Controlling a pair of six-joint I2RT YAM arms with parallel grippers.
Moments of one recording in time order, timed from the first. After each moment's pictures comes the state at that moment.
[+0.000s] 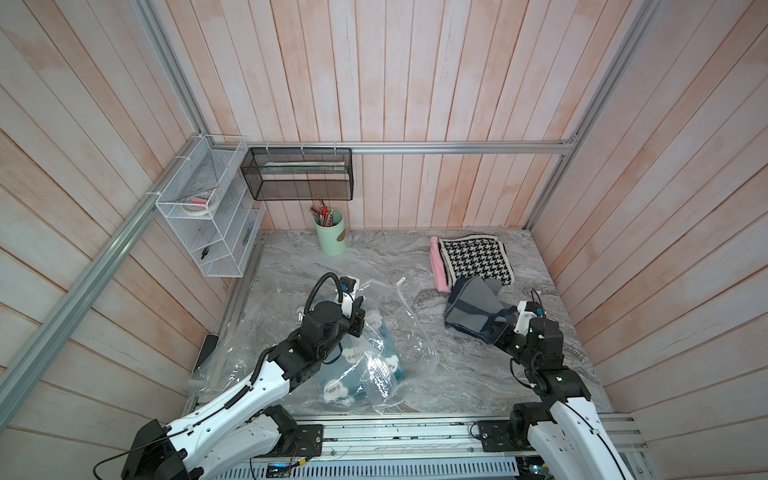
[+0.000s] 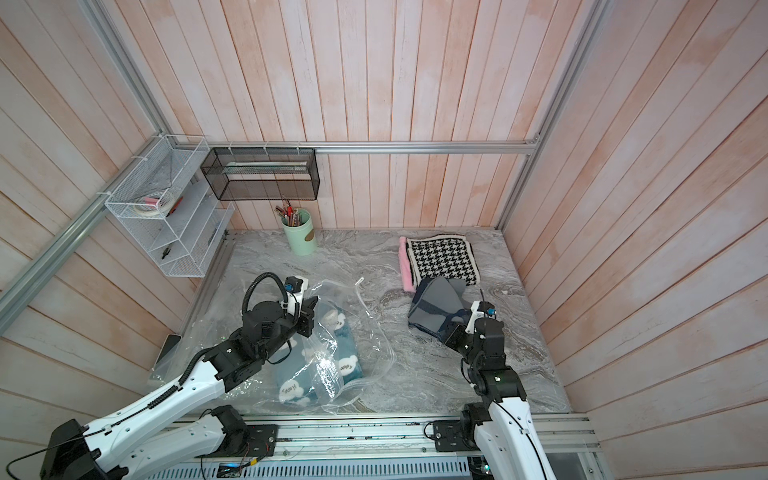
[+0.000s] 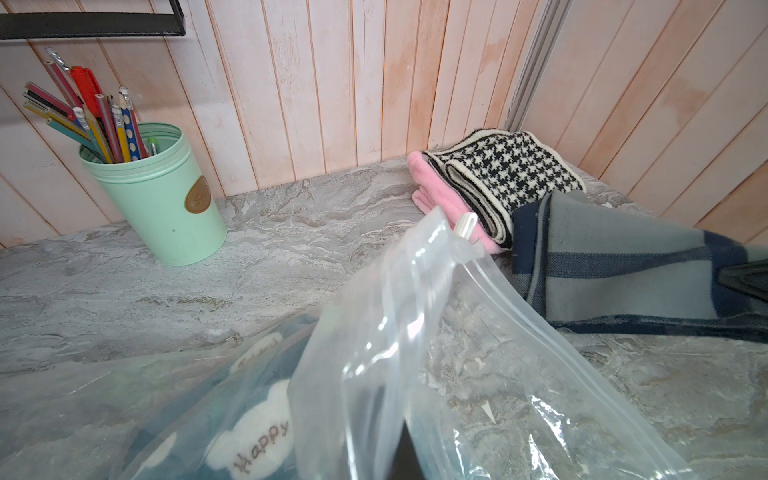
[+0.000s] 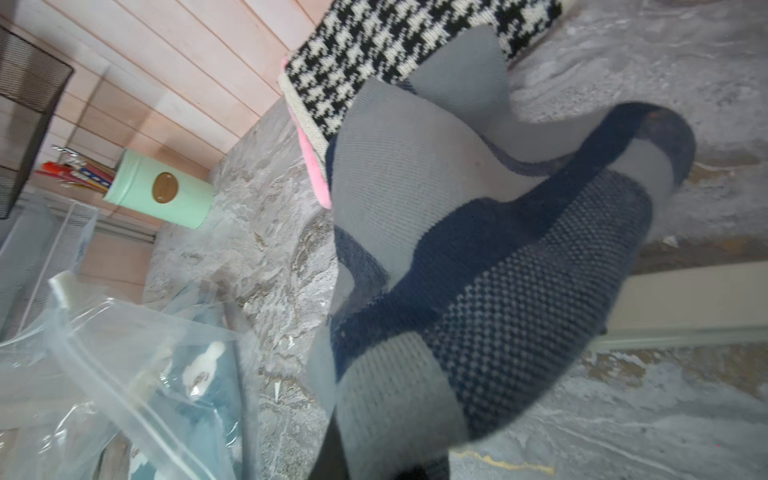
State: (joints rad) left arm -0.72 0.96 0.64 -0.02 -0.21 -0.11; right arm 0.08 0.60 0.37 -0.38 -0.17 0.68
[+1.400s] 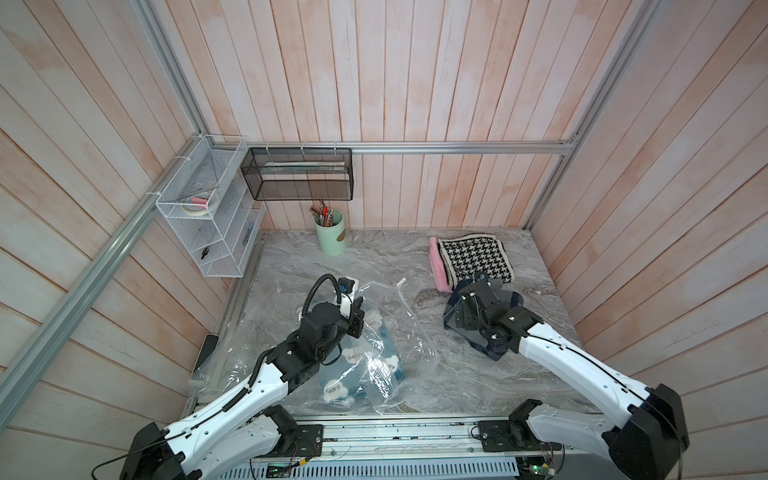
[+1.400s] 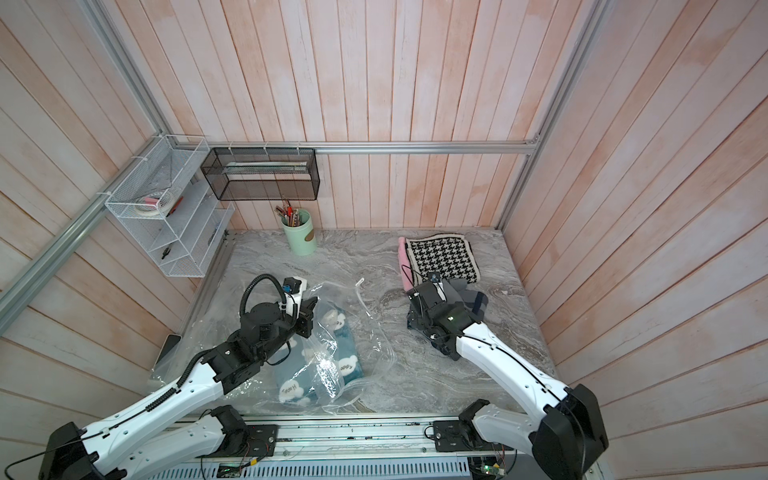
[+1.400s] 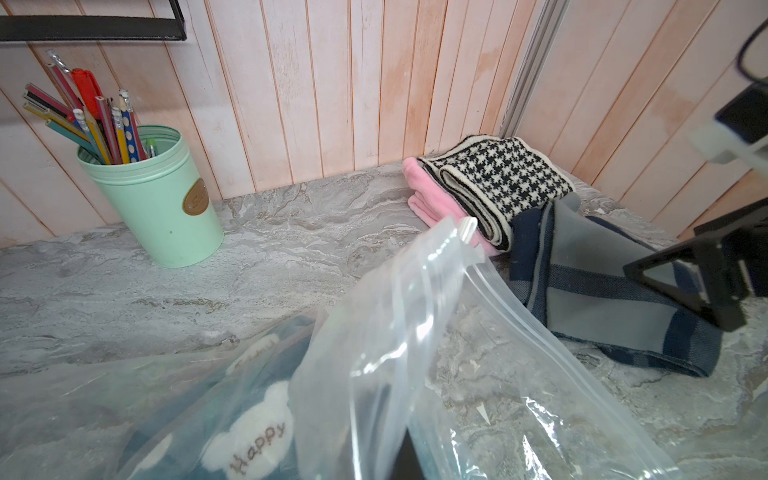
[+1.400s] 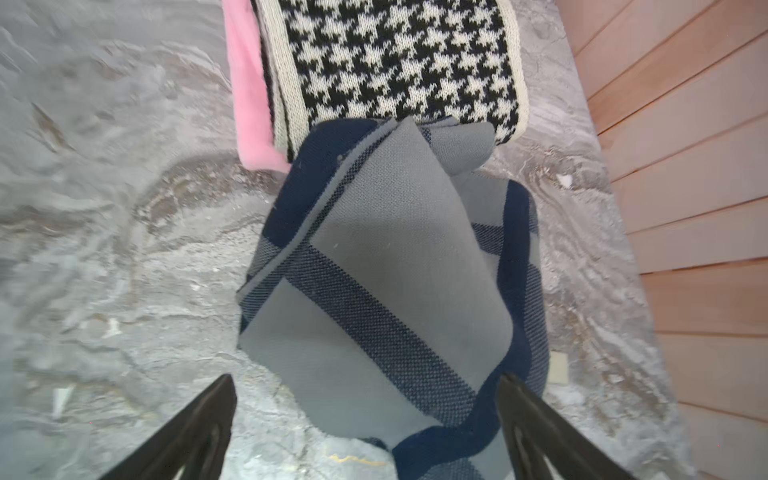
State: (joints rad) left arm -0.72 0.94 0.62 -0.01 -0.21 -0.12; right arm 0.61 1.21 0.90 -0.72 0.56 0.37
